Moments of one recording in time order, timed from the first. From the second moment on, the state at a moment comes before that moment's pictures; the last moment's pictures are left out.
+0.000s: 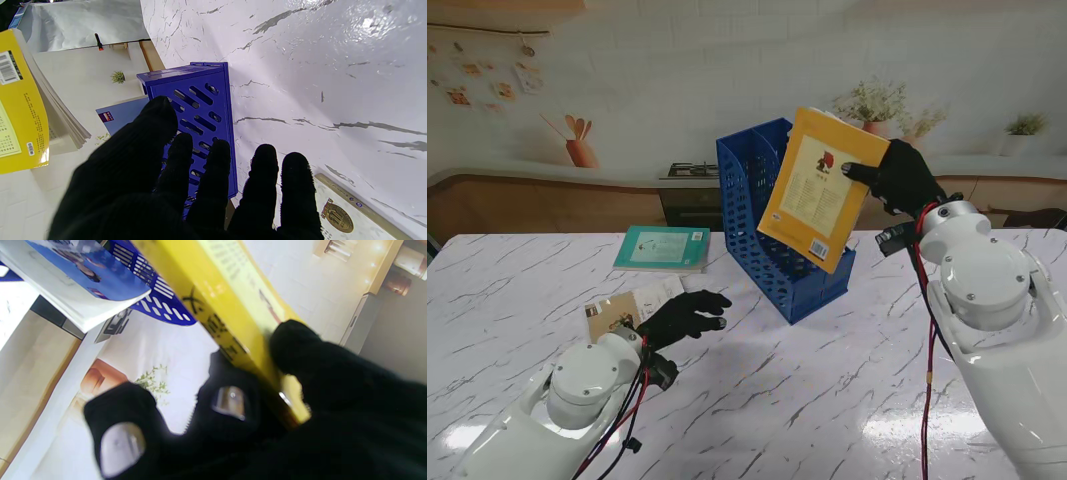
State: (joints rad) left arm 1.57 -1.13 -1.20 -1.68 -0.02 0.23 -0.20; right arm -1.38 -1.15 1.42 -1.95 -0.09 0.35 0.06; left_hand 0.91 -0.42 0.53 -0.06 0.47 0.15 0.48 0.38 0.53 0.24 0.34 0.44 0.39 0.39 0.36 0.53 0.02 0.37 1.01 0.51; right_hand 0.71 -0.51 0.93 -0.21 0.76 0.18 0.86 1.19 0.99 0.13 1.09 1.03 1.32 -0.28 1.56 0.73 1.17 0.62 1.81 0.81
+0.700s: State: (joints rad) left arm 1.57 -1.13 -1.20 -1.68 -0.03 0.24 -0.21; right arm -1.21 -1.15 1.40 -1.65 -0.07 0.26 0.09; left_hand 0.91 -0.42 0.53 -0.06 0.47 0.15 0.48 0.38 0.53 0.24 0.35 0.45 0.39 0.39 0.36 0.53 0.02 0.37 1.00 0.51; right_hand 0.71 -0.50 0.92 -0.21 0.76 0.18 0.86 1.20 0.99 0.13 1.09 1.04 1.33 -0.28 1.56 0.73 1.17 0.62 1.81 0.81
